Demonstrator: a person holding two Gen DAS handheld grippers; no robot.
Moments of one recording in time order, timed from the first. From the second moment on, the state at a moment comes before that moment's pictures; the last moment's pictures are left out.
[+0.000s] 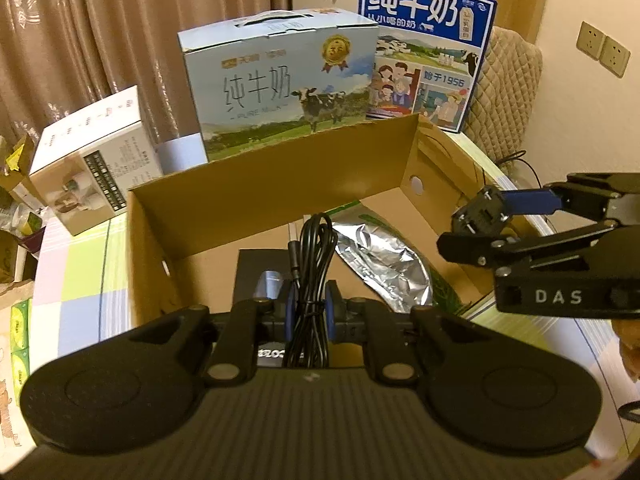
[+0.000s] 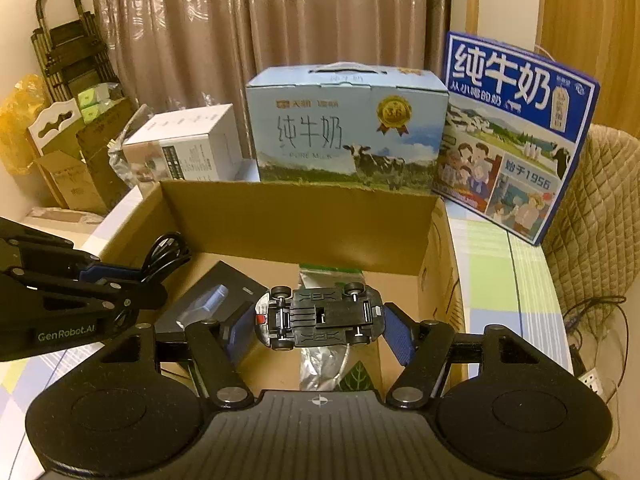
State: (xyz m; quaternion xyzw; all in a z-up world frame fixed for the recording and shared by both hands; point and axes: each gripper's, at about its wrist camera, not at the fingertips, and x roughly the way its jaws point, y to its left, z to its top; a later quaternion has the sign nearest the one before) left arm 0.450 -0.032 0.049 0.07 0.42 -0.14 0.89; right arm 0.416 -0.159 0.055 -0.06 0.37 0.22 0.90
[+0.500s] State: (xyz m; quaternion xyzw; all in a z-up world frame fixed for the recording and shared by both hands) left arm 0.462 -0.044 0.039 0.06 0.41 -0.14 0.90; right arm 0.426 -0.170 0.049 -0.06 0.38 0.21 0.90
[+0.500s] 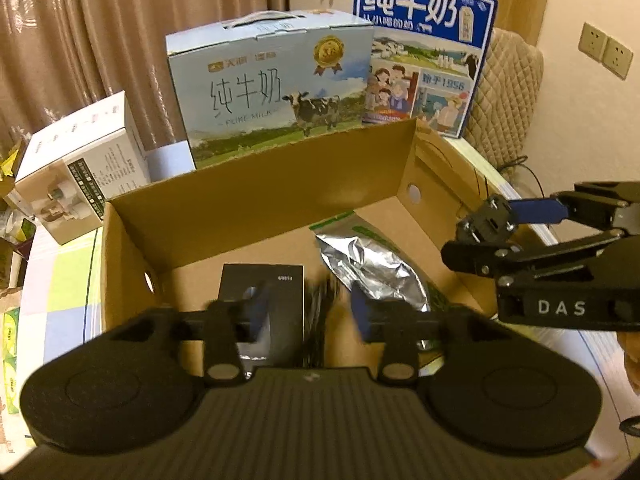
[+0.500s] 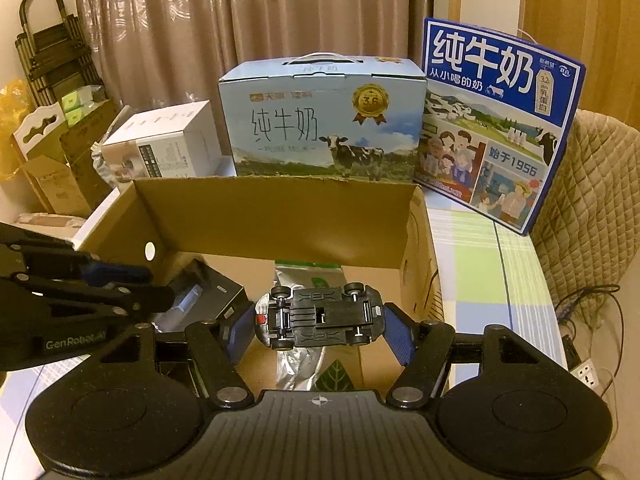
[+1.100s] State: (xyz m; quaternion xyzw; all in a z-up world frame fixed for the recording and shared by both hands) left arm 0.439 -0.010 0.049 0.04 0.39 -0.11 0.91; right arm 0.430 -0.179 0.058 0.04 0.35 0.22 0.91
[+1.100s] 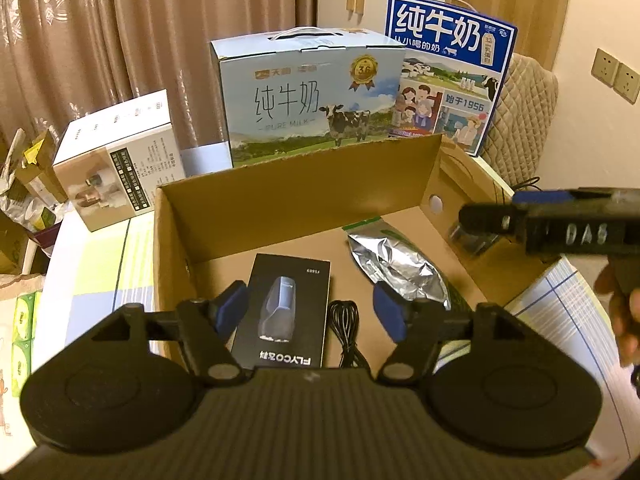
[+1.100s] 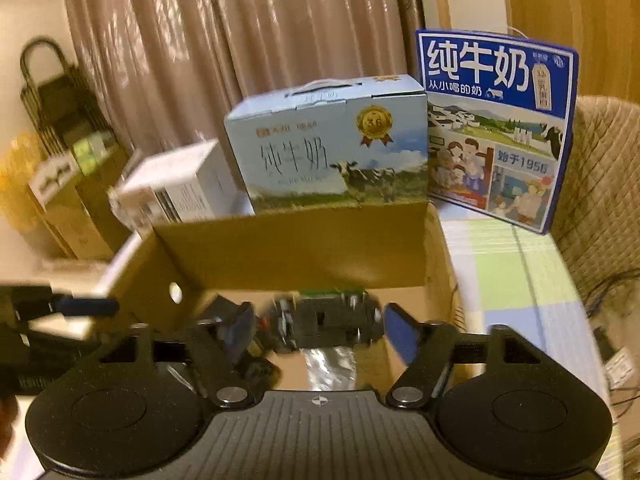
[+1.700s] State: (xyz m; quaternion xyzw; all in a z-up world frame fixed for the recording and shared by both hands) left arm 0.312 0.013 0.086 0.02 0.35 -0.09 0.93; right arm 0.317 -0.213 0.090 0.00 0.34 0.20 0.92
